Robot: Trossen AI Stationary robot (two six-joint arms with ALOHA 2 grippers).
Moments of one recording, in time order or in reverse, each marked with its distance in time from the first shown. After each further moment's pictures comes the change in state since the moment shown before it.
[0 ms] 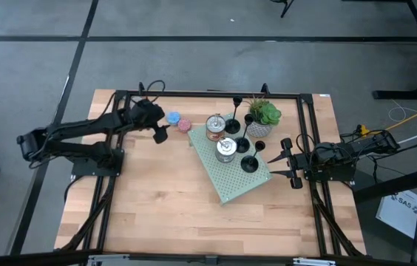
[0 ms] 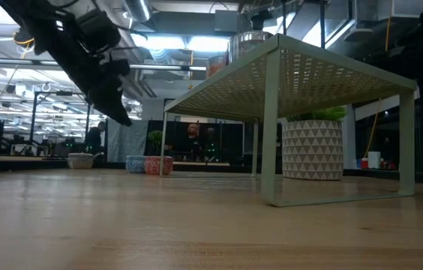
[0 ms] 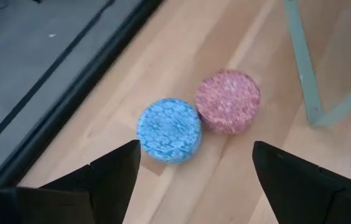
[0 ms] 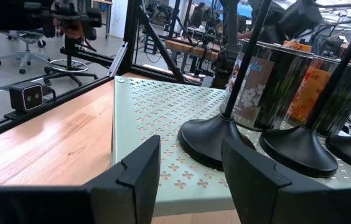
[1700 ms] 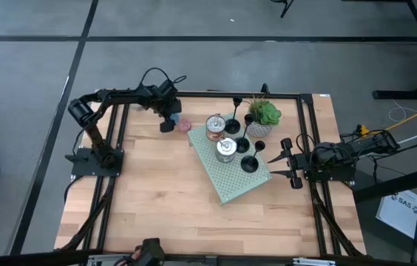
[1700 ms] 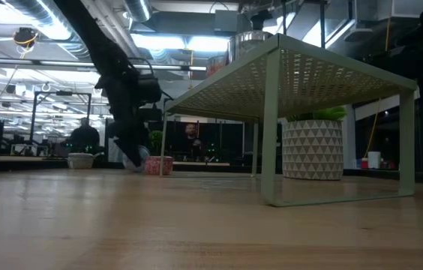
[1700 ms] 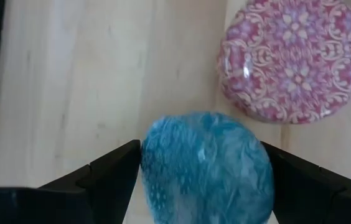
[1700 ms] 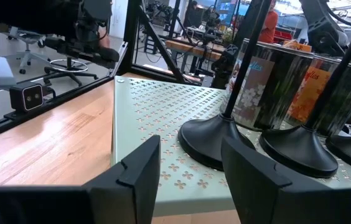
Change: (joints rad) left arm 0.256 0.687 0.417 -0.200 0.317 0.539; right arm 0.000 0.000 0.000 0.000 0.000 0.000
